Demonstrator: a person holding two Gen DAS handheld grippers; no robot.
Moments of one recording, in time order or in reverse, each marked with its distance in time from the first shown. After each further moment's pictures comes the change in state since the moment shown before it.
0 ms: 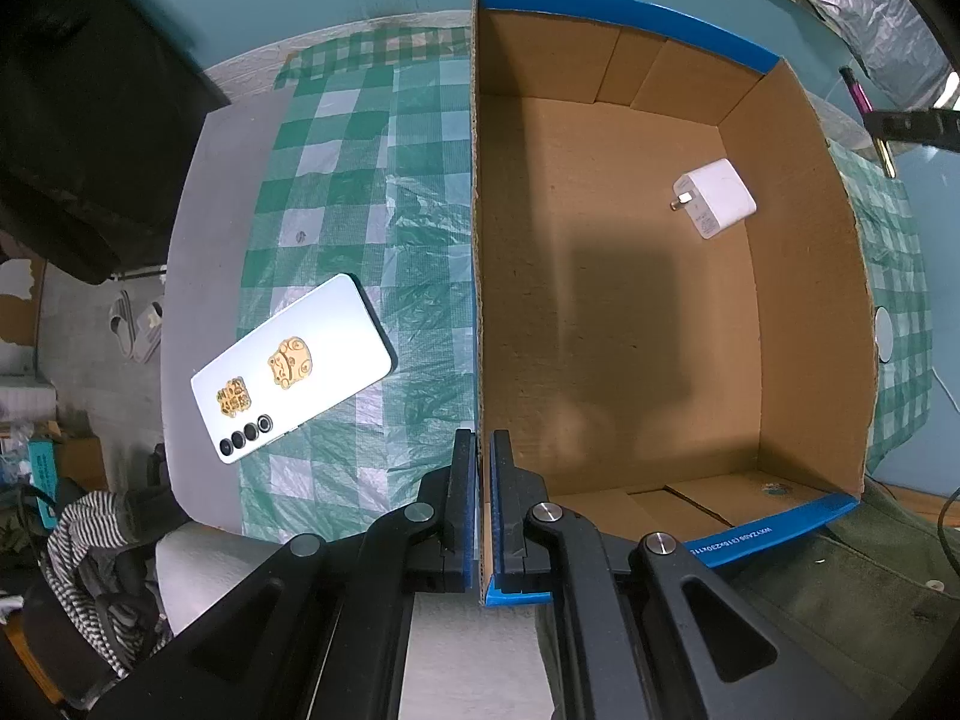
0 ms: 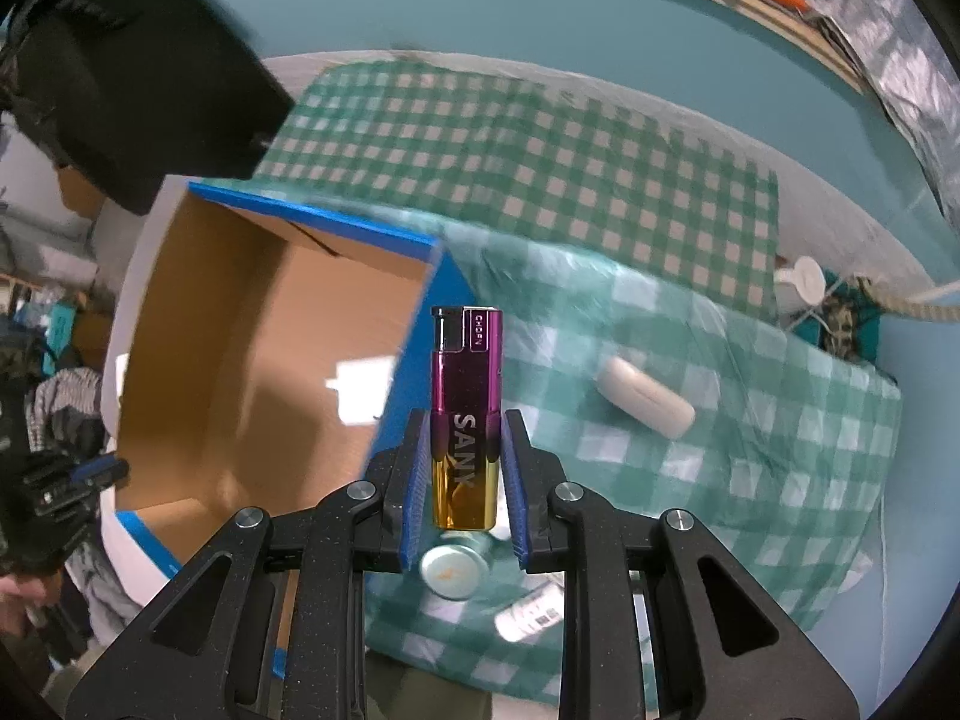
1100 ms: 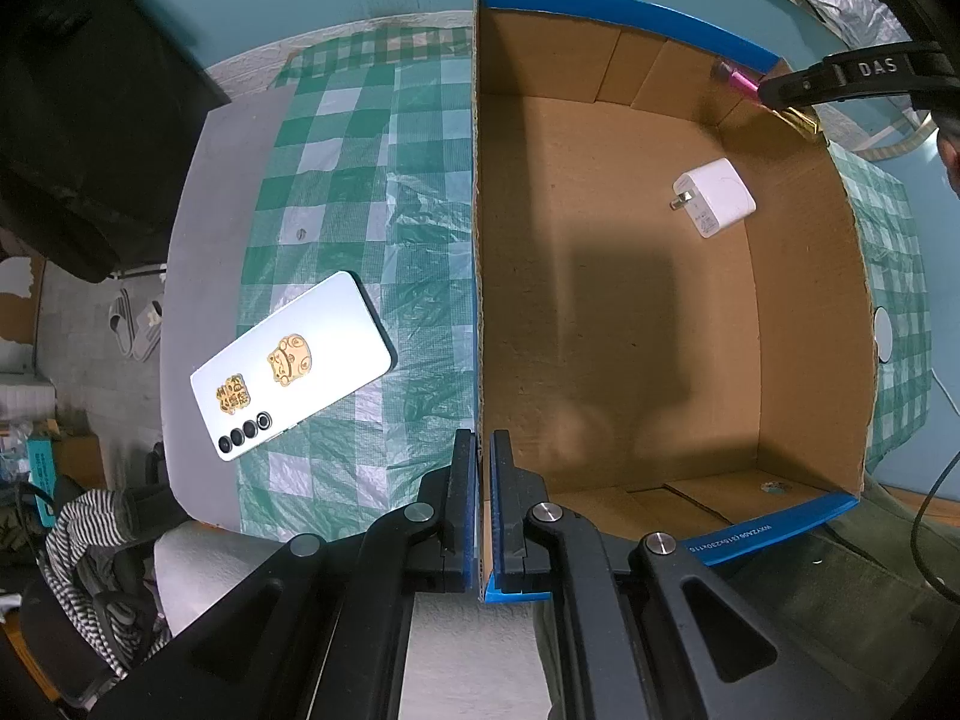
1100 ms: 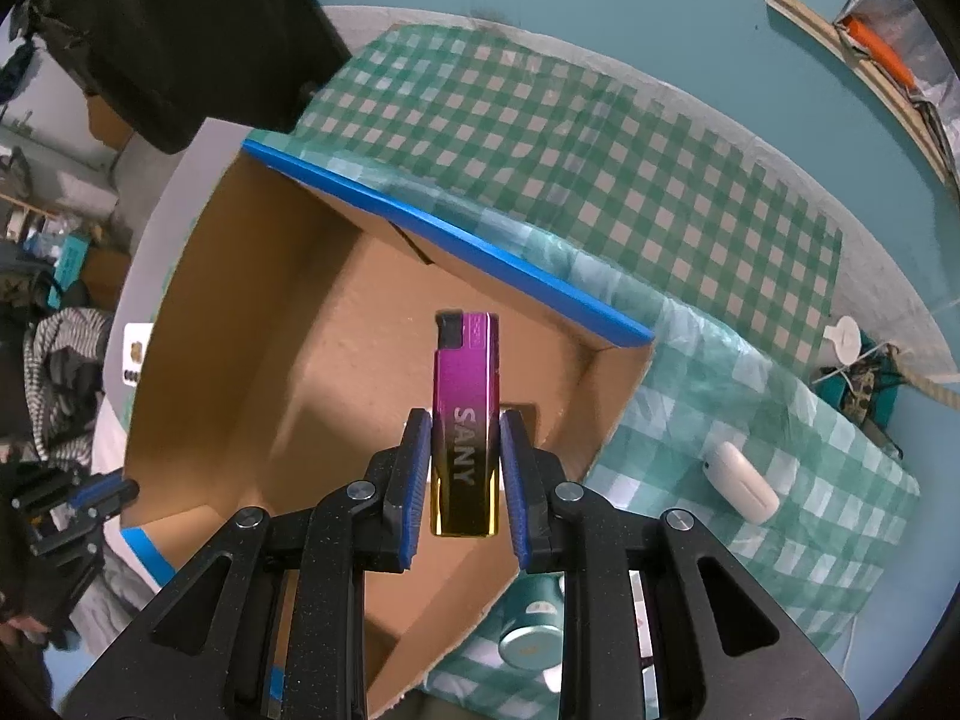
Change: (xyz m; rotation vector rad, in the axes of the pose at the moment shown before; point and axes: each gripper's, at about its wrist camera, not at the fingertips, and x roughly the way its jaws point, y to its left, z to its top) left arm 0.000 0.000 -0.001 0.000 0.000 -0.001; right arm 0.053 0.066 0.038 -0.143 0.080 0.020
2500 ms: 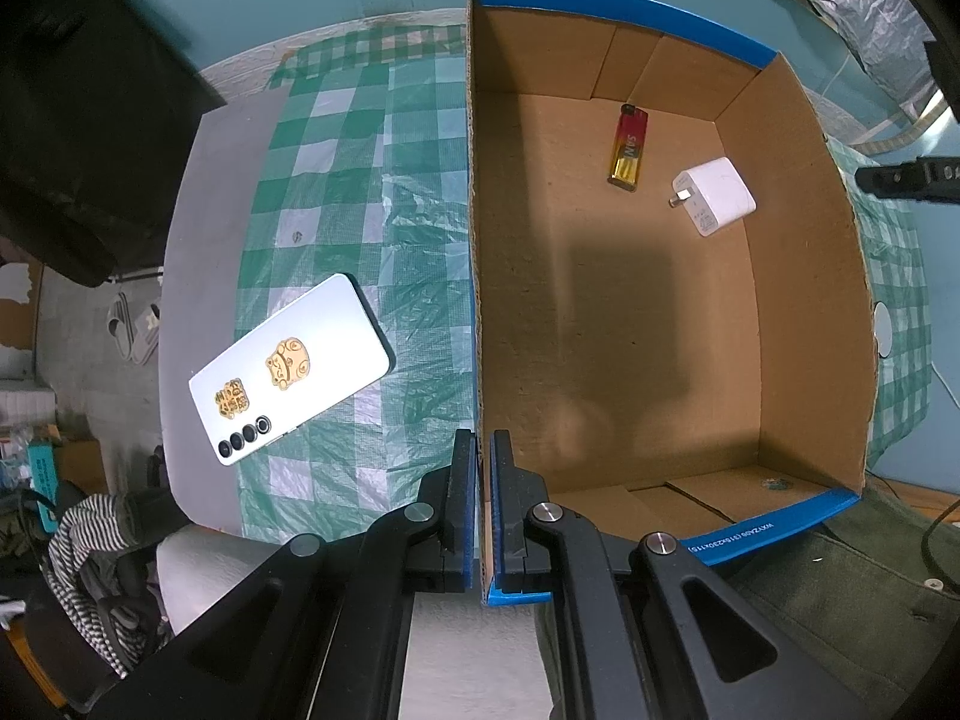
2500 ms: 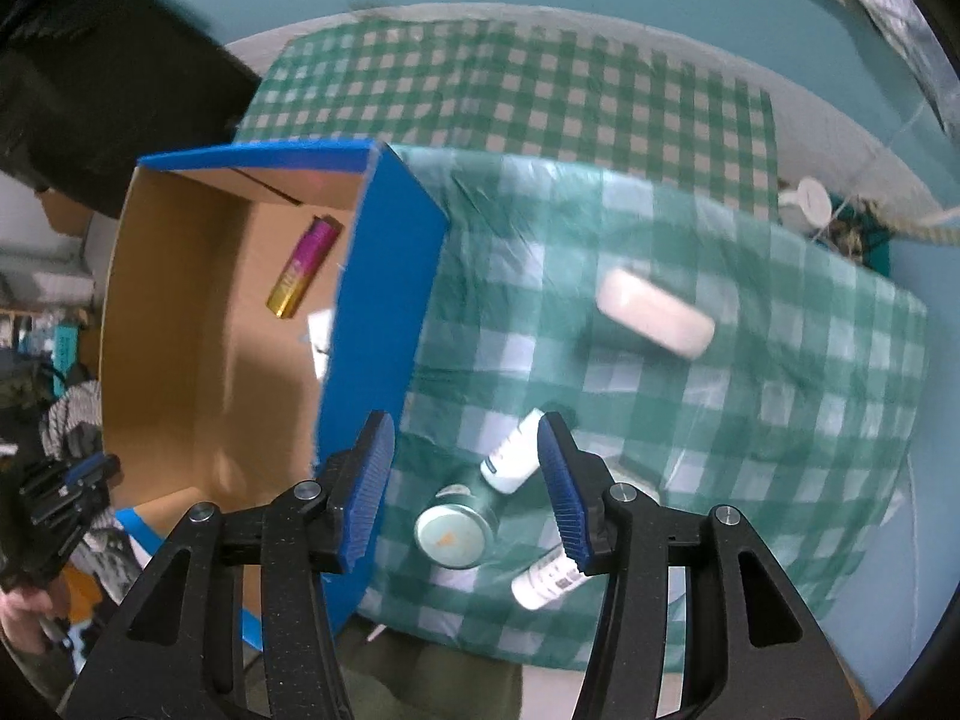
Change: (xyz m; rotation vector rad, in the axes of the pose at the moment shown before) left arm 0.000 -0.002 0.001 0.008 0.005 0.000; right arm -0.014 -0.077 -0.078 0.283 0.032 0.026
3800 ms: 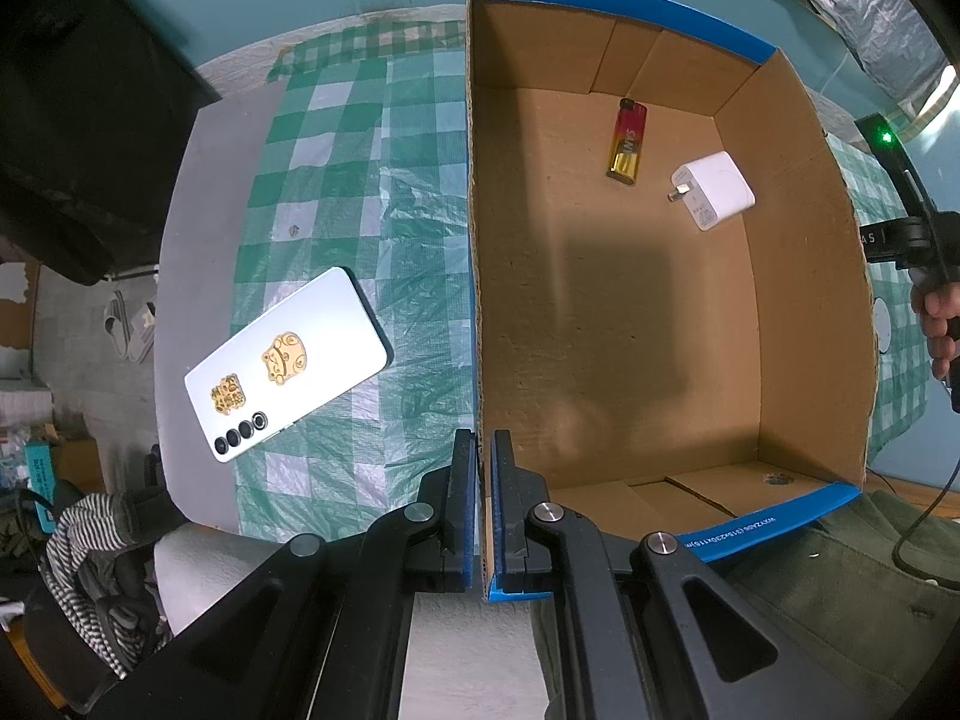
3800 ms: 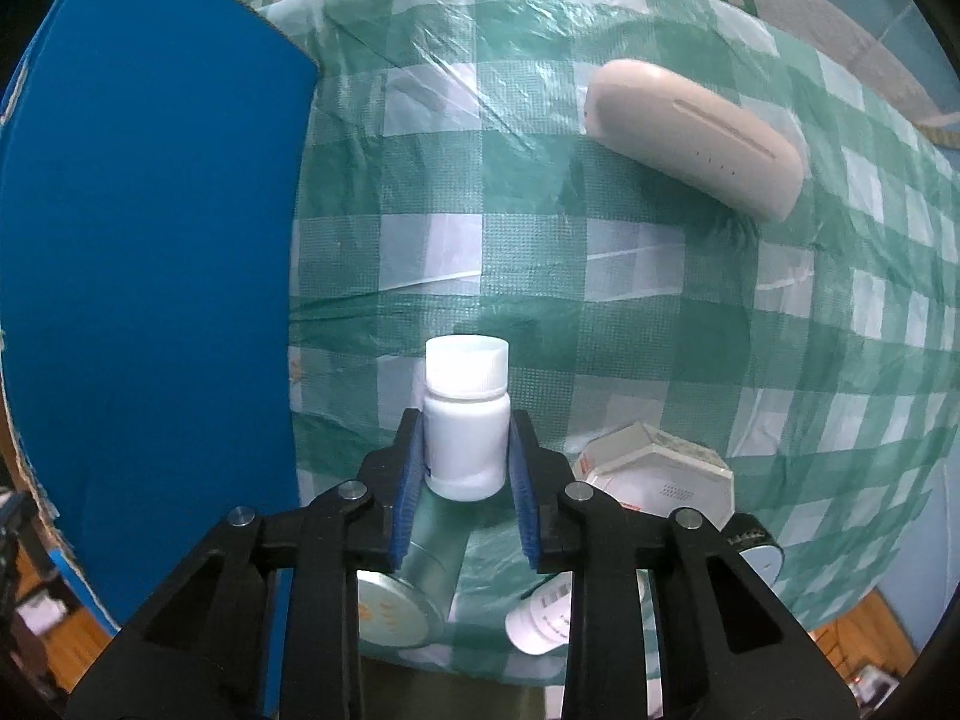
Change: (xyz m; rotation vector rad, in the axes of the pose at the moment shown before) left arm 0.002 0.000 -0.002 0.004 0.007 -0.008; right arm 0.105 -0.032 -0.011 0.126 0.147 -0.049
